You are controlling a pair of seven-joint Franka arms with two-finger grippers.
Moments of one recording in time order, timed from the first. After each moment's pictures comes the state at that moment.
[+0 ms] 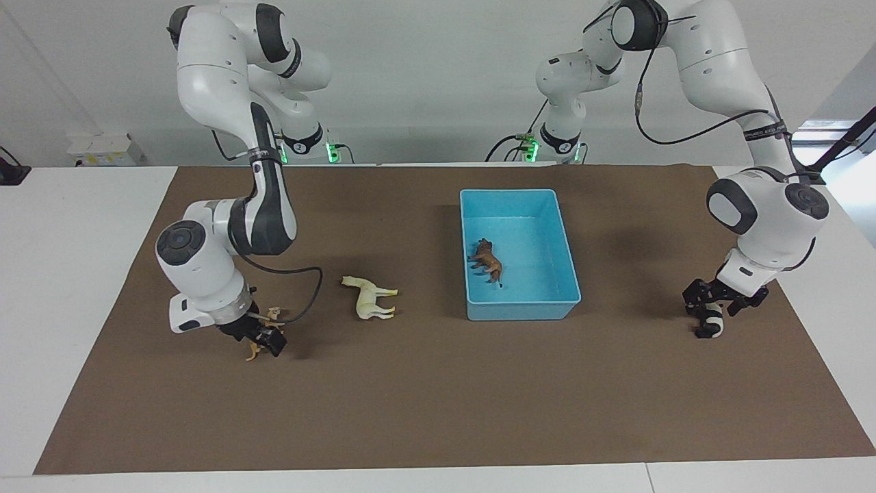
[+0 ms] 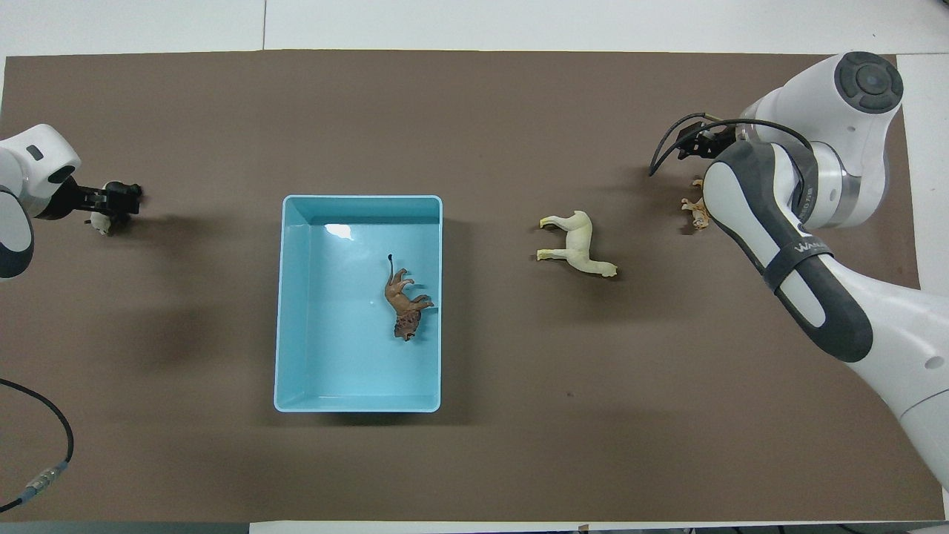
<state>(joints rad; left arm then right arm) 0.18 0.44 0.03 -1.79 -0.03 2.37 0.39 0.01 0.54 0.01 -1.60 0.01 2.18 0.48</state>
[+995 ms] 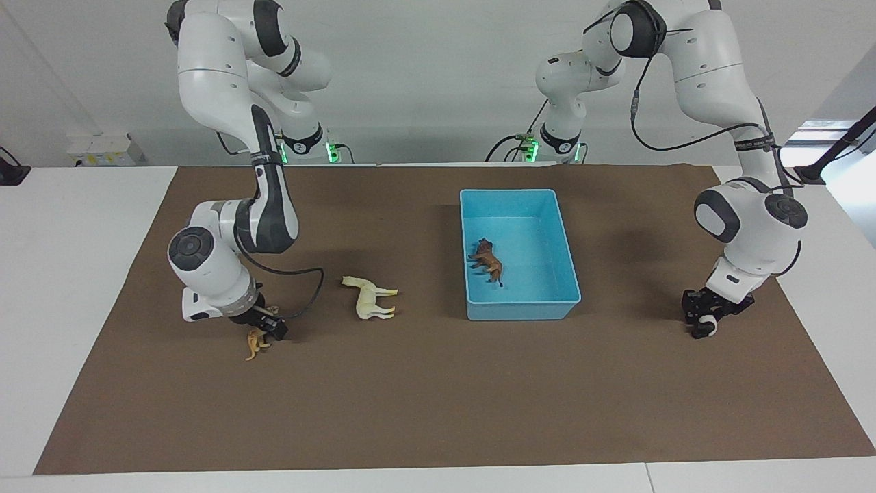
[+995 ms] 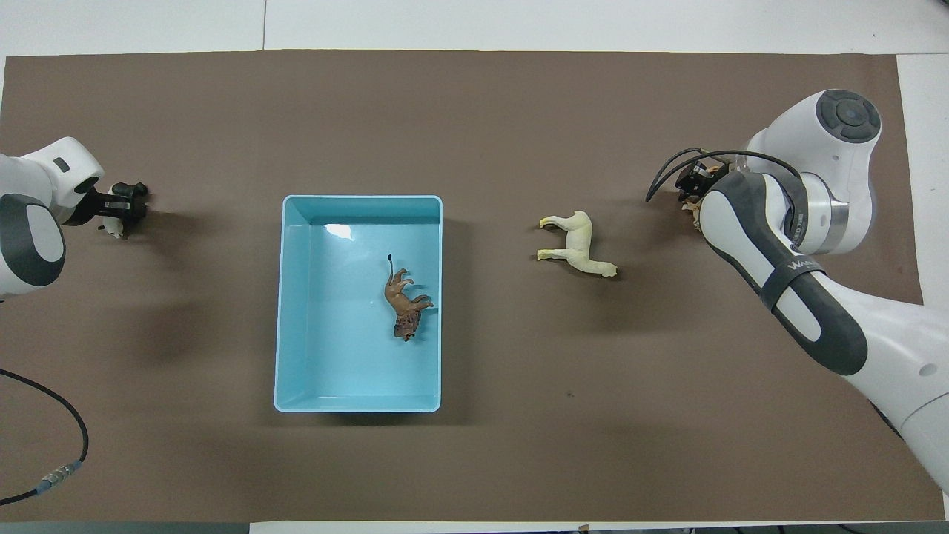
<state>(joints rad) 0.11 0.46 0.09 -1.82 -0.03 2.43 0.30 -0.01 0.50 0.01 -1.75 0.01 2.21 0.52</state>
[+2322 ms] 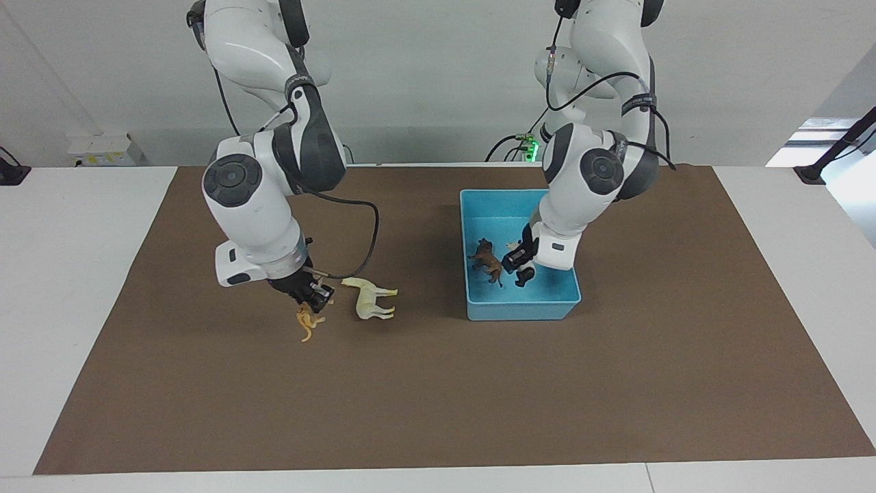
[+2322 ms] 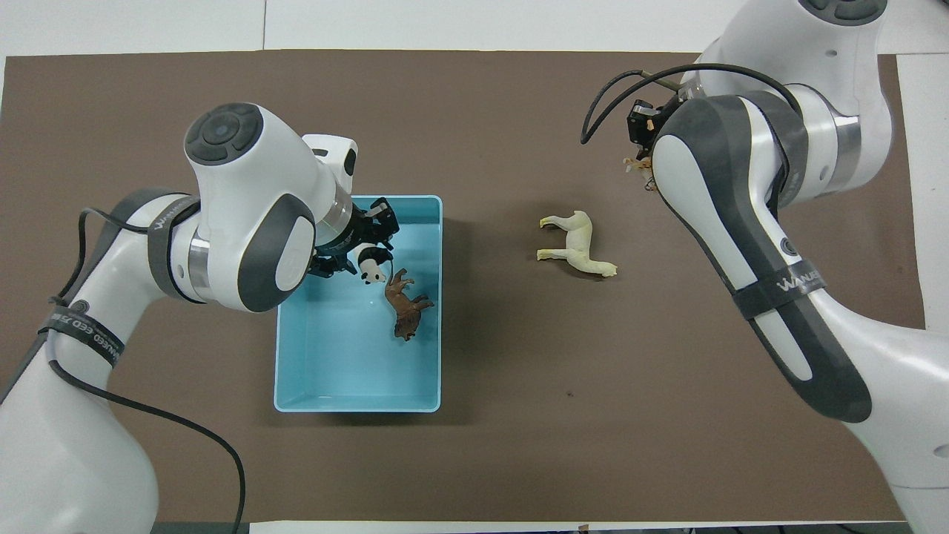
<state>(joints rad) -0.51 0.27 0.09 -1.79 -0.25 1.96 -0.81 0.18 0.48 0.03 -1.31 0.04 1.79 0.68</state>
